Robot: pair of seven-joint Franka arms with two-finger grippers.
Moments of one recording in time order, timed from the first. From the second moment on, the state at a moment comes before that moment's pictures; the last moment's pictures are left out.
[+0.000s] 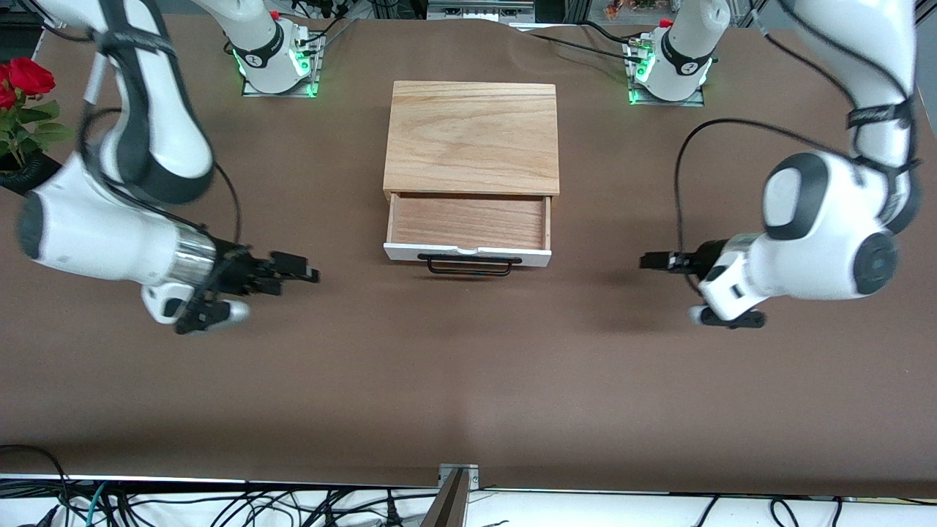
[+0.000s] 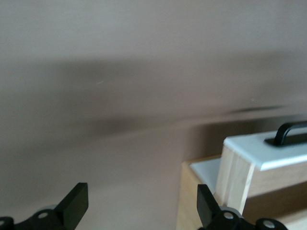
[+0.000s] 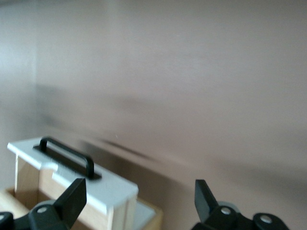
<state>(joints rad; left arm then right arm) -0.18 0.53 0.01 -1.48 -0.40 1.75 -0.02 0.27 0.52 -0.03 -1.49 0.61 2.03 -0.15</state>
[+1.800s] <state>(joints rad) -0.39 0.67 -0.06 -1.45 -0.60 1.93 -0.07 0.45 0.61 -0.03 -1.58 0.66 1.95 0.04</state>
